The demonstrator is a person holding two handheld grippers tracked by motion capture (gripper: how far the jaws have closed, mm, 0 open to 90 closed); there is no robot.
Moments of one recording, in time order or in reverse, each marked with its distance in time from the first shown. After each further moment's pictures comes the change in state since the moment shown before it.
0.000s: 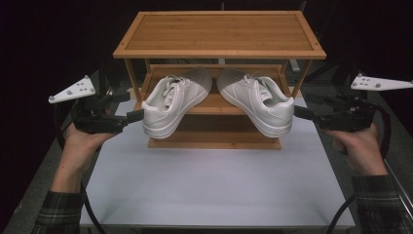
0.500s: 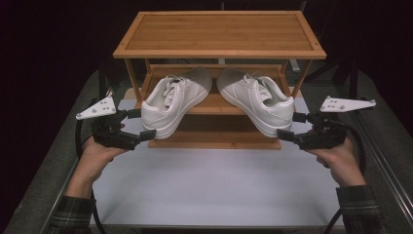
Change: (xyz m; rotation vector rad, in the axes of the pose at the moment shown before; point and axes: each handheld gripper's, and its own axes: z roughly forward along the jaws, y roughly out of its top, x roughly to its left) left arm 0.000 -0.040 0.034 0.057 -0.101 0.027; right arm 0.005 -0.045 0.039 0.114 0.028 -0.038
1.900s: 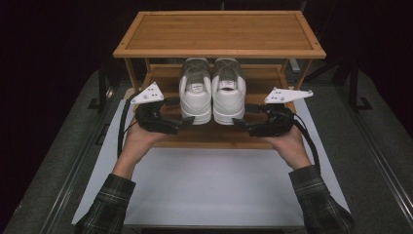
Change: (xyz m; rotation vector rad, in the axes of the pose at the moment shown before) left arm -0.012 0.033 0.089 0.016 0.029 0.061; right arm 0.035 0.033 0.097 -0.008 -0.008 -0.103
